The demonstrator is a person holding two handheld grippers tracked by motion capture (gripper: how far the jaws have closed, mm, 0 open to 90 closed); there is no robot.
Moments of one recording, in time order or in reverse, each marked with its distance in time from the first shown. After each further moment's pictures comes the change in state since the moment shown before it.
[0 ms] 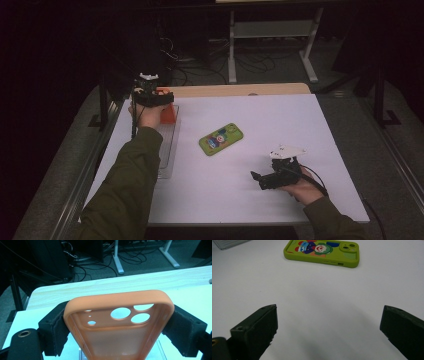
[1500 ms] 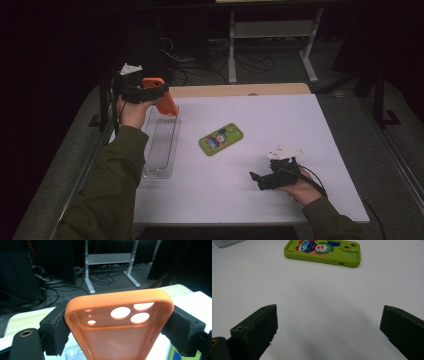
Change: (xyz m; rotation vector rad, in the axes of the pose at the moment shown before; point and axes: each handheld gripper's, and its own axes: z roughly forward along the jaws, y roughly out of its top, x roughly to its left) left arm 0.014 0.023 -0.074 -0.177 -0.234 -0.032; right arm 0.003 0.001 0.002 0.001 -0.007 -0.003
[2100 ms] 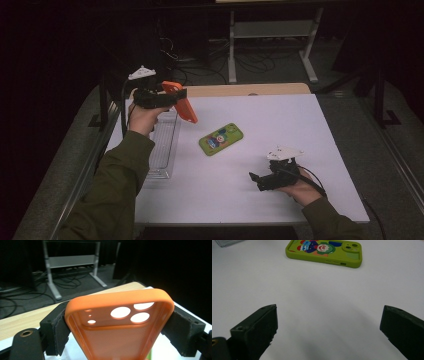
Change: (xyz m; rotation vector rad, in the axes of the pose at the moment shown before) left arm -0.037 0.000 -0.013 -0.015 -0.262 0.035; right arm 0.002 0.000 0.000 -0.001 -0.001 -0.007
